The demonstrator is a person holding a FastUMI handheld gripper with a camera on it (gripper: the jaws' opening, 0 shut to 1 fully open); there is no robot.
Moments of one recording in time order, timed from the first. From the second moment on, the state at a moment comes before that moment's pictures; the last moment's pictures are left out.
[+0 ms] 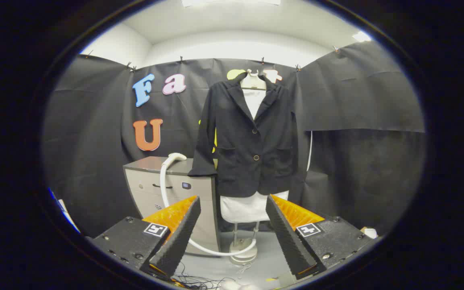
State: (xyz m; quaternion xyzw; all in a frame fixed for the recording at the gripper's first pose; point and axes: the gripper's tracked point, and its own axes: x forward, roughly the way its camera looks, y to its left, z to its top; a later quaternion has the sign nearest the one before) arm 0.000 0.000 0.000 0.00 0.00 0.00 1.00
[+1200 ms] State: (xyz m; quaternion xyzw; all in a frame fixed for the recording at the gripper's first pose) arm 0.033 0.030 -0.007 -0.01 0.02 0.03 1.00
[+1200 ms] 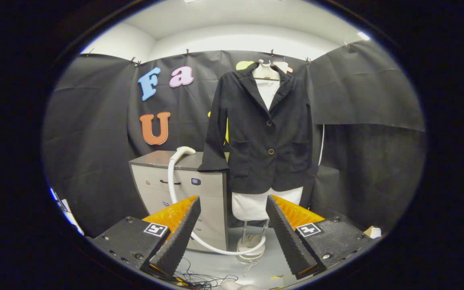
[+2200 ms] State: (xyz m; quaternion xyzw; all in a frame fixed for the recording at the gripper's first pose) arm 0.214 0.171 0.065 -0.02 0.03 0.11 0.99
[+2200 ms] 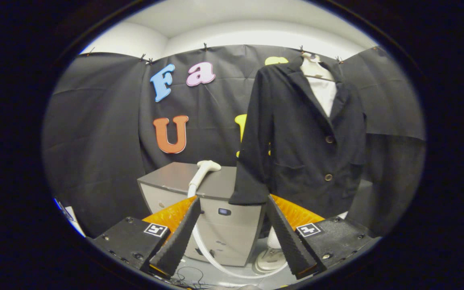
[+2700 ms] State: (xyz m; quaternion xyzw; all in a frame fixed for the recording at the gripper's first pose) arm 0.400 0.289 0.060 -0.03 0.11 0.16 0.98
